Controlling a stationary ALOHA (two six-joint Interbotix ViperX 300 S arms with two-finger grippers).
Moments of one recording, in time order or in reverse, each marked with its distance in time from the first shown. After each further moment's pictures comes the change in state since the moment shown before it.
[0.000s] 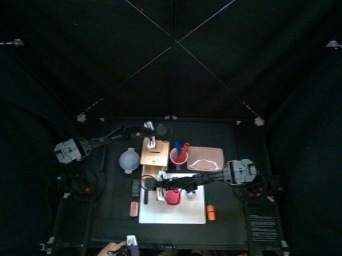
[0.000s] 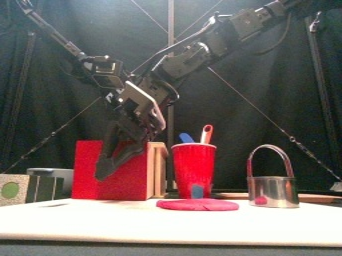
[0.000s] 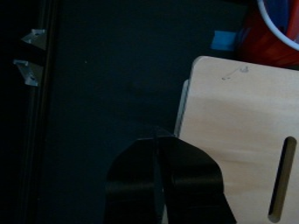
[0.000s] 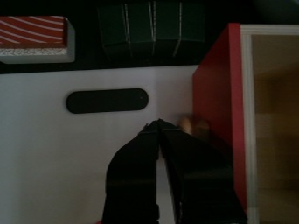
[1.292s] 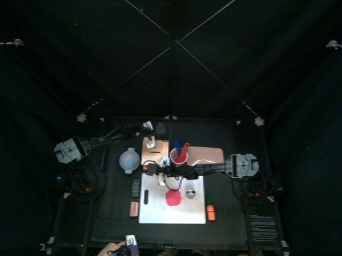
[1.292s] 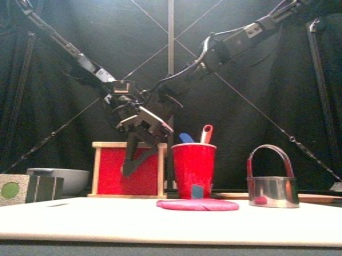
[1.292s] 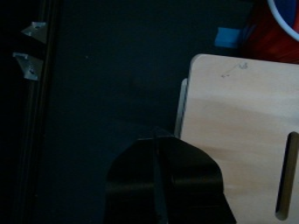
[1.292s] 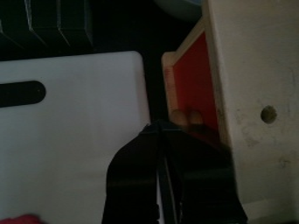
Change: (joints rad) left arm 0.005 0.000 0.011 -0.009 -0.003 -0.005; right arm -0.118 -0.040 0.020 -0.107 0.064 0.000
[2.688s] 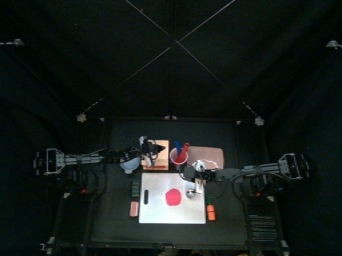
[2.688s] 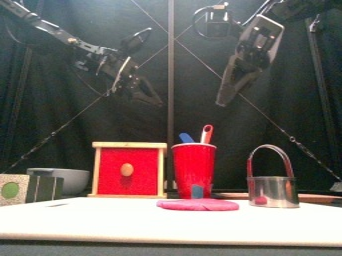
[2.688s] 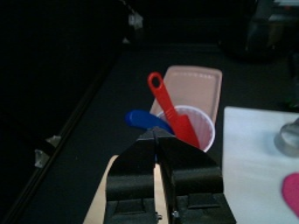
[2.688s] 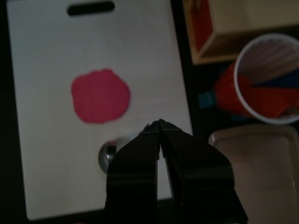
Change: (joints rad) left arm -0.393 -0.365 0.382 -0.305 -0.788 -0.014; right arm 0.160 -0.698 0.520 0.184 0.179 -0.009
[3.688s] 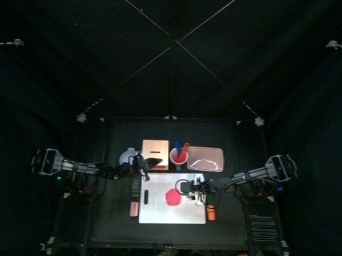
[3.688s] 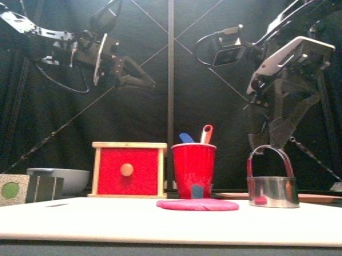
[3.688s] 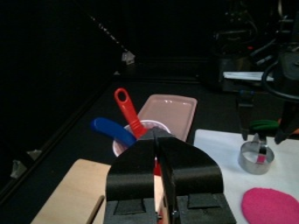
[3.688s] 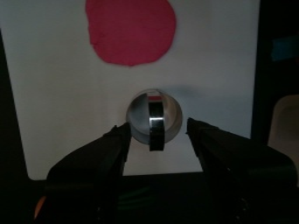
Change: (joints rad) left arm -0.242 -0.006 0.172 -0.129 -0.383 0.002; right arm 0.124 0.179 0.015 0.055 0.034 -0.005
